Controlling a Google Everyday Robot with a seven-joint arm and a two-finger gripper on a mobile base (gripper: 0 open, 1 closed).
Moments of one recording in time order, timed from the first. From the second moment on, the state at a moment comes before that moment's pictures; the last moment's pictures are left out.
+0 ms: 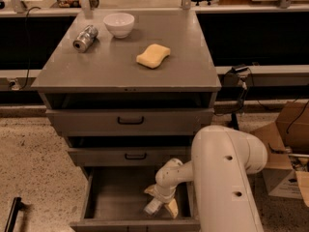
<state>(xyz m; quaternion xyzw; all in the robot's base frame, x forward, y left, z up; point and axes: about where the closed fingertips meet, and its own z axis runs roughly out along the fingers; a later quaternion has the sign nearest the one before) 0.508 -0.025 0.201 -0.93 0.35 0.07 0.07</state>
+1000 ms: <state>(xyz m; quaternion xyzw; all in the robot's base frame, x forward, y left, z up) 0.538 -0.040 0.135 -0.93 0.35 0.08 0.05</state>
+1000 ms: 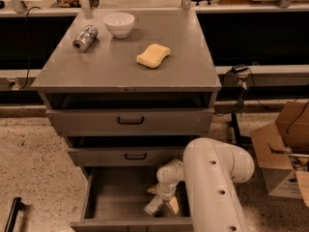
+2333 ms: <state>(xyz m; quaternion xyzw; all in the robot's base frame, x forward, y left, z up) 0.538 -0.028 0.133 -0.93 0.36 0.09 0.08</state>
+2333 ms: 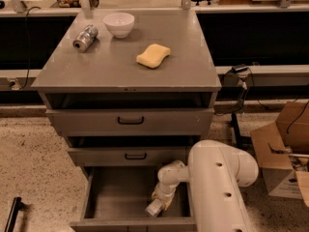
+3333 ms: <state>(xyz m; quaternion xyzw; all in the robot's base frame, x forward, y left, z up) 0.537 -0.007 0.268 -0.92 0.33 0.09 0.19</state>
